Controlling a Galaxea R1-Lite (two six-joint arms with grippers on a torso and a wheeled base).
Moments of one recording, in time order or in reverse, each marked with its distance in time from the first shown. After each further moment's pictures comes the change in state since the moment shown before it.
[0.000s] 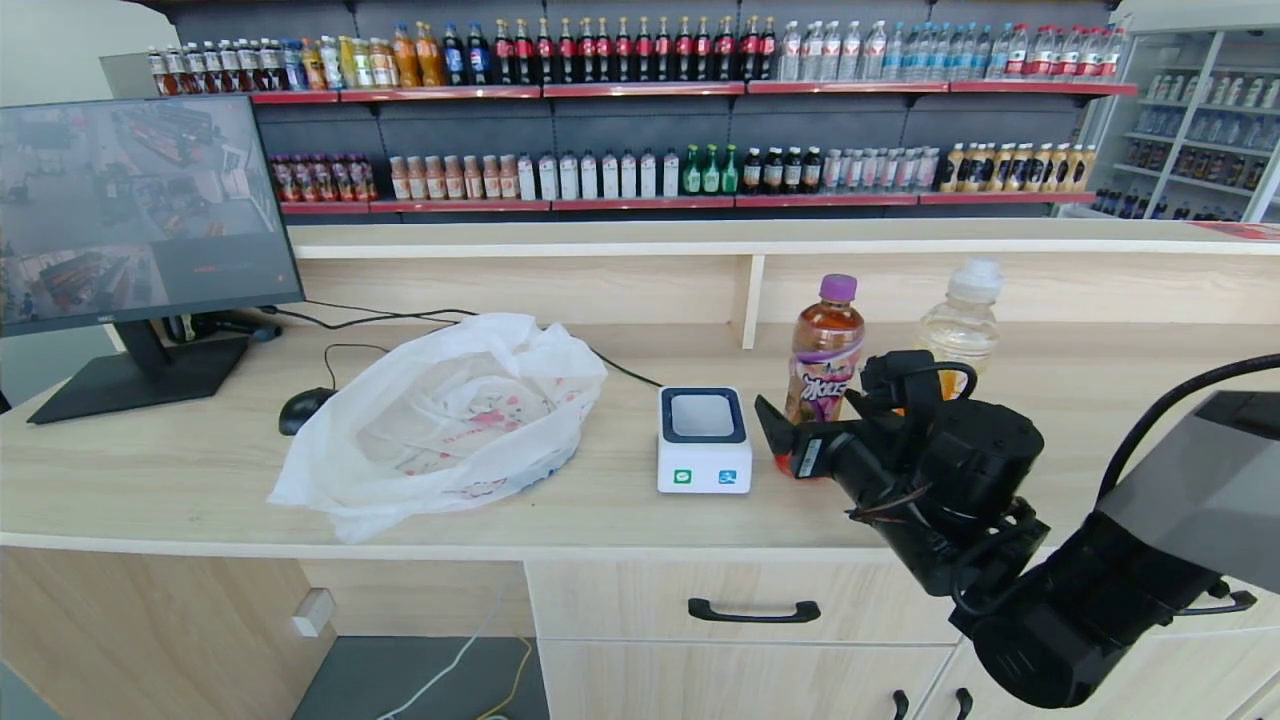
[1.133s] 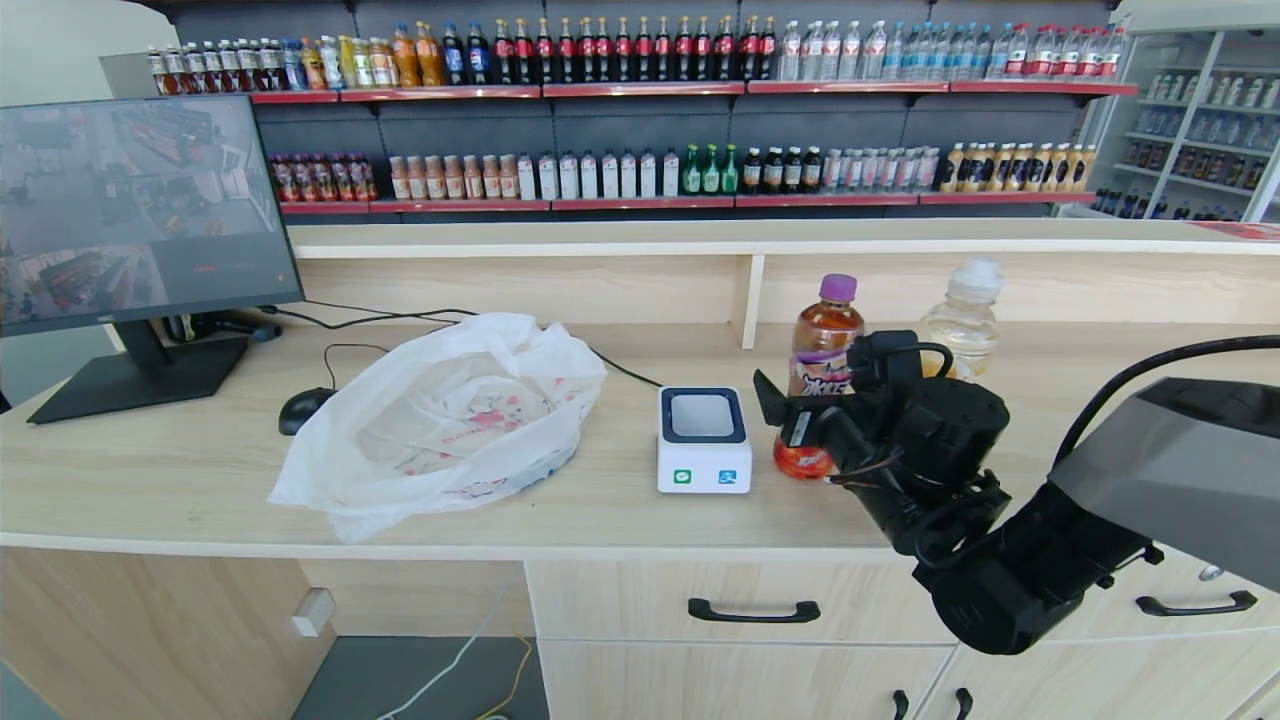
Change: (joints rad) left arm 0.000 0.000 0.000 0.000 0.000 0.000; right arm -0.042 0.080 -0.146 0.003 0.004 -0.035
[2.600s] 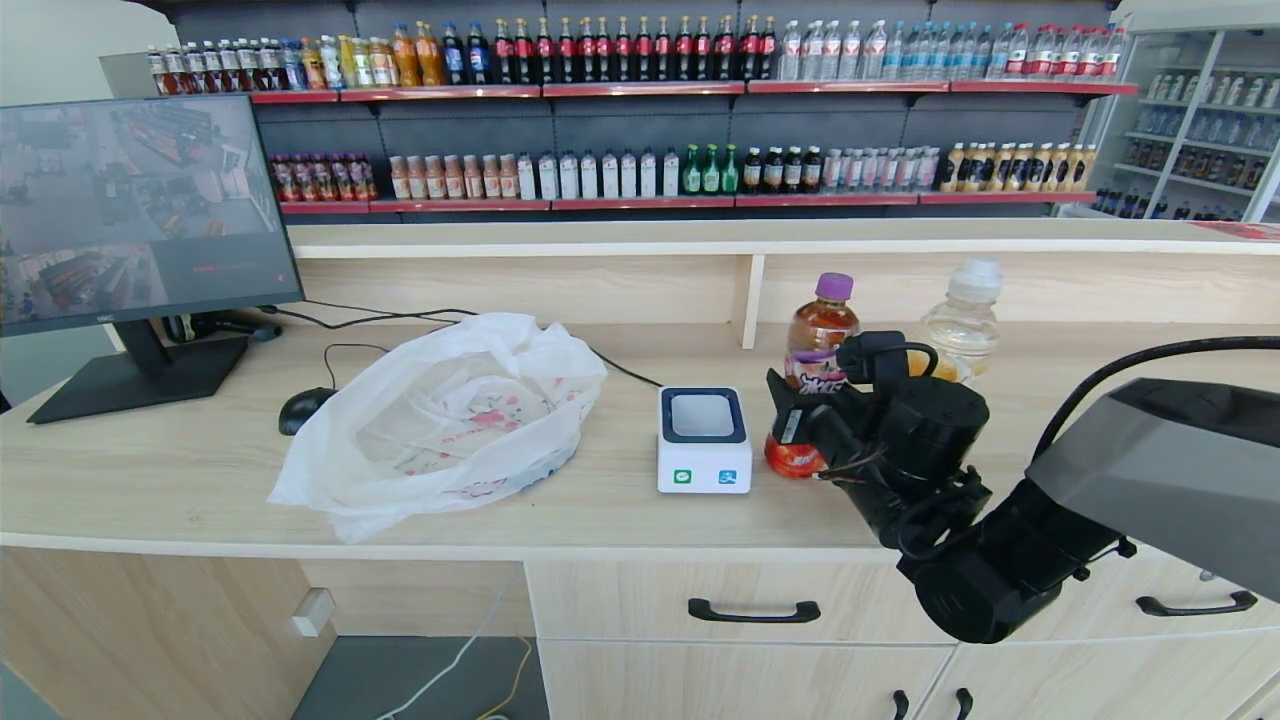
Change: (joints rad) left arm 0.000 0.000 0.000 0.000 0.000 0.000; right arm -0.002 0.035 -0.050 0.011 0.001 0.016
